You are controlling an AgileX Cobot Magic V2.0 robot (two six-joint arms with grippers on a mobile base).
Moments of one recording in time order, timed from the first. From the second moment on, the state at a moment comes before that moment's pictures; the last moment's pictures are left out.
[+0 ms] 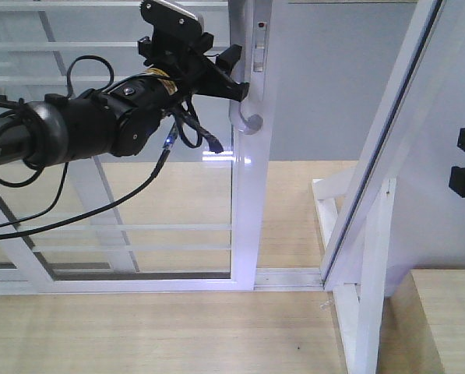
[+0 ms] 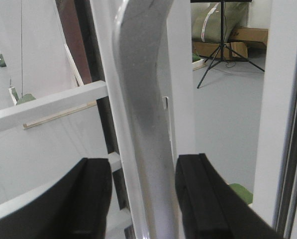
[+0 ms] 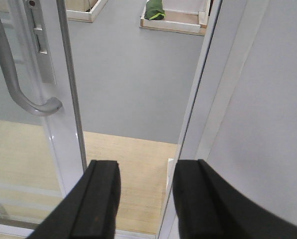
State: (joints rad) left arm -0.52 1.96 -1.34 0.06 -0.45 0.05; right arm 0.05 0.79 -0.61 0.10 0.30 -0.17
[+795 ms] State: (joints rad) left arm -0.52 2.13 -1.58 -0.04 -0.39 0.15; right arm 0.05 0.79 -0.61 0.10 0.31 -0.17
